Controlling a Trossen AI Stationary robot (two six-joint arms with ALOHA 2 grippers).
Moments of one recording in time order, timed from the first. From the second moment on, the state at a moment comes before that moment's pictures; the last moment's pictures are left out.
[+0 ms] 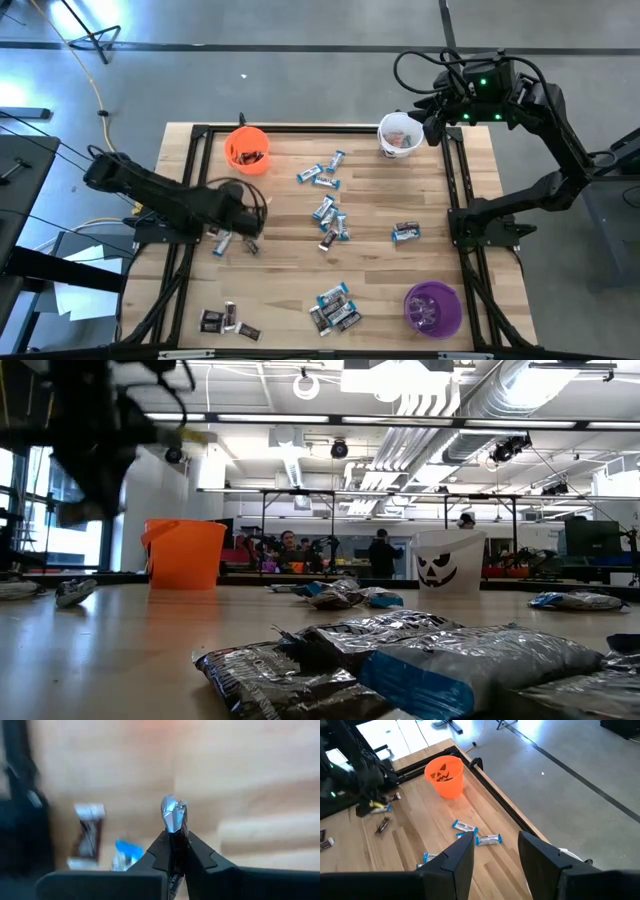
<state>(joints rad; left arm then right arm) -0.26 1.32 0.91 -1.20 -0.35 -1.72 -0.51 1.27 1.94 -1.26 -0.01 0.08</state>
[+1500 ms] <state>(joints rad) 0.54 1.29 1.30 -1.20 -0.57 -0.80 -0.51 1.27 1.94 -1.26 -0.01 0.08</state>
